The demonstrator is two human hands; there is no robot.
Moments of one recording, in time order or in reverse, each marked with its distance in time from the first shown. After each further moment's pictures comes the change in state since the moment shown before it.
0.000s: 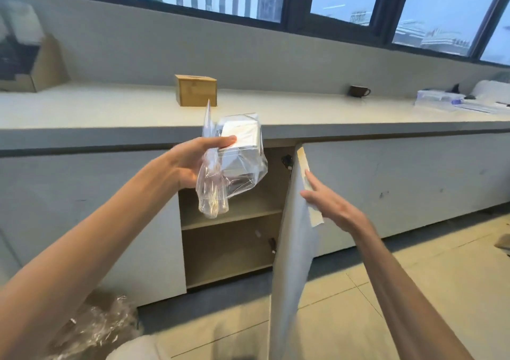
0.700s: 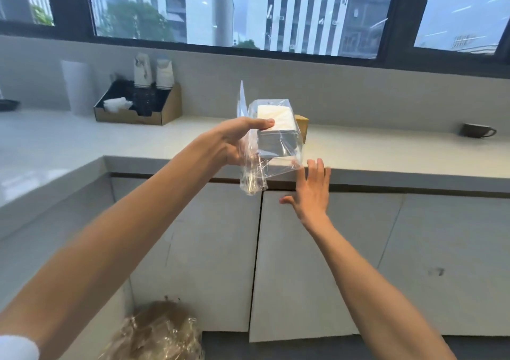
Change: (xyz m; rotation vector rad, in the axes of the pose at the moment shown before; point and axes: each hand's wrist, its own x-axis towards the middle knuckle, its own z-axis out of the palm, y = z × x) left_hand -0.033 0.106 -0.080 0.057 0.340 0.212; right_hand 0.194 -0.118 0.157 -0.767 0.562 -0.484
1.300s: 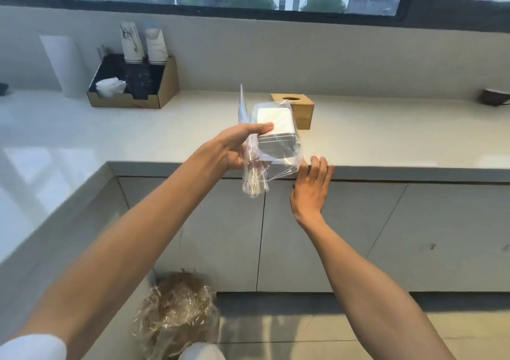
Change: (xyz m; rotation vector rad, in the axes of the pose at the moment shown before) left_hand 0.042 0.021 -0.013 -0.110 -0.018 -0.180; right_hand 0.004 -0.015 0.001 0.009 0.026 0.138
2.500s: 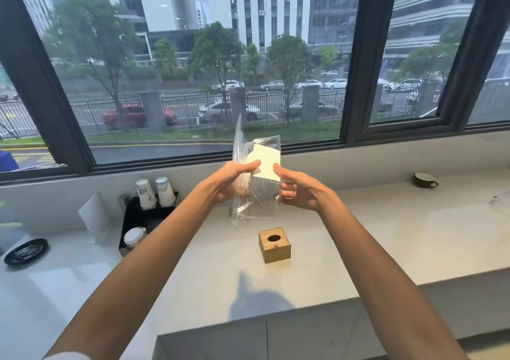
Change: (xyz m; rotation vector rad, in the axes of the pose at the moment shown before) left_hand -0.101 0.496 0.104 0.351 -0.075 0.113; right_hand 0.421 -0.094 -0.473 1.506 -0.918 0.606
